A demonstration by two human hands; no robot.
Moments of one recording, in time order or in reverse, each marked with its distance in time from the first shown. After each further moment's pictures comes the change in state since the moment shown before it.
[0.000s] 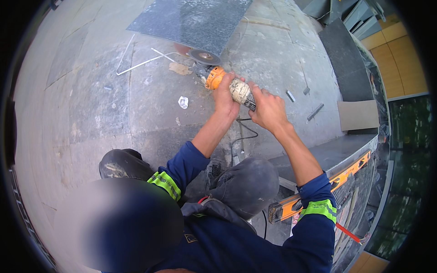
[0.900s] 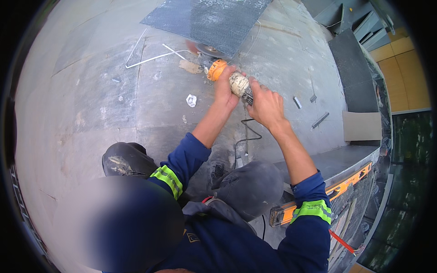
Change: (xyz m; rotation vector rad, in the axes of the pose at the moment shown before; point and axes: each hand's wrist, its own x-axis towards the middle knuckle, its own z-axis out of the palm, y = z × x) left_hand 0.048 0.033 -0.015 0.034 -0.067 -0.043; right_hand 0.035 -0.030 0.010 0.009 -0.004 -0.005
